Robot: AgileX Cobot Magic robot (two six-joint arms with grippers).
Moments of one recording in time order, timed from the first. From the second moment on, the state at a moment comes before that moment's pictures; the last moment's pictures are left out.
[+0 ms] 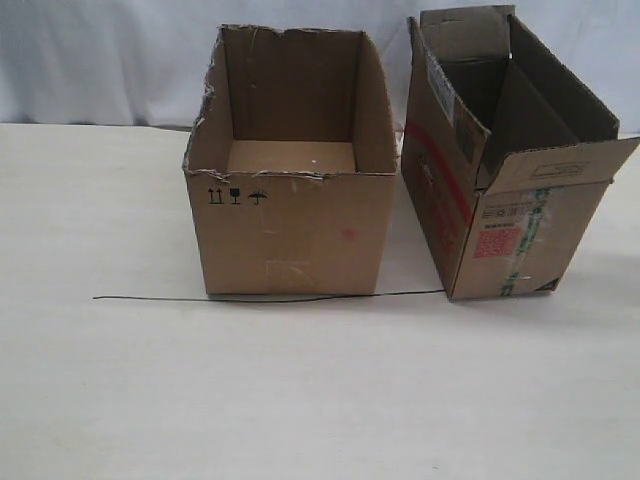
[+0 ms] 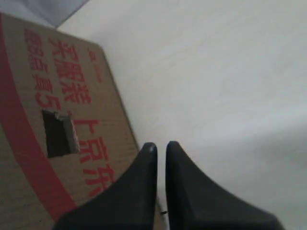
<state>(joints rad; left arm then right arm) 0.01 0.00 0.00 0.04 0.13 0.07 -0.44 1.95 -1.36 0.88 0.91 -0.64</state>
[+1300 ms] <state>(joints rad) 0.01 0.00 0.00 0.04 0.13 0.07 -0.16 2.36 -1.44 1.50 0.97 -0.95</state>
